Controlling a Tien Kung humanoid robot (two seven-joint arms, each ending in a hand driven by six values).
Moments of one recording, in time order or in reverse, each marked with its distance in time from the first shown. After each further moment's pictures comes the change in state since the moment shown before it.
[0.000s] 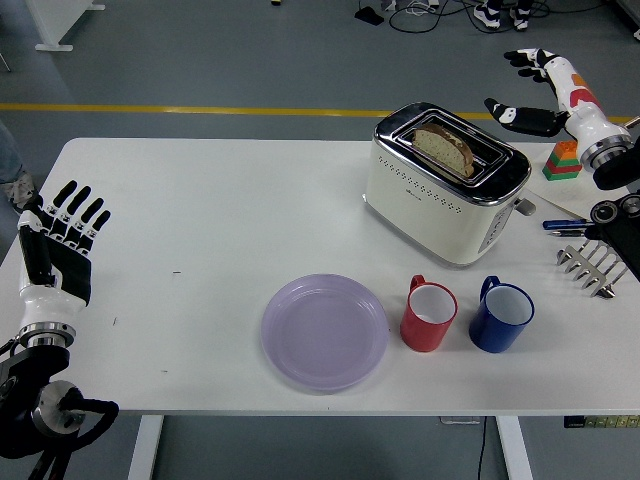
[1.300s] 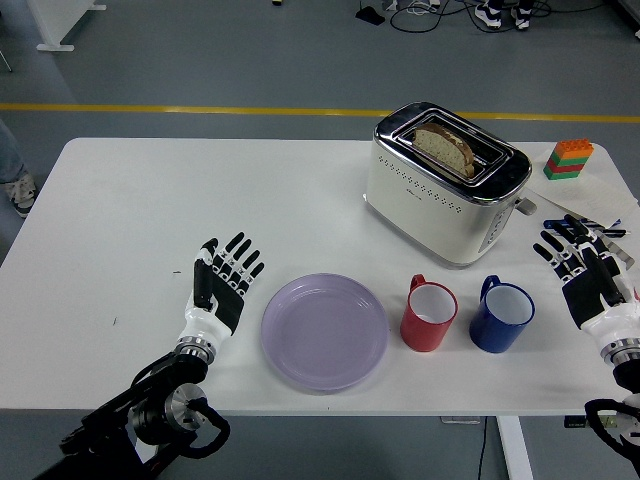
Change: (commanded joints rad) left arm -0.358 -0.004 0.652 0.546 -0.535 -0.099 -0.262; right arm -0.807 0.102 0.440 0.417 1.108 0.118 0.182
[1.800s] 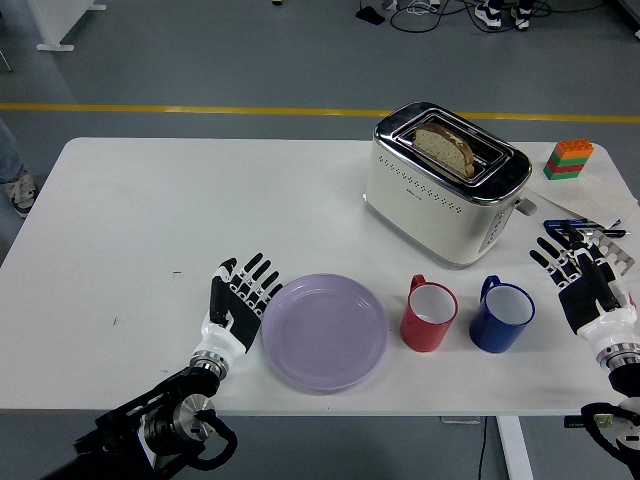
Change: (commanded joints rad) left arm -0.077 -0.036 0.204 0.166 -0.233 -0.127 0.001; right arm -0.007 0.015 -0.015 -0.025 0.005 0.000 0.000
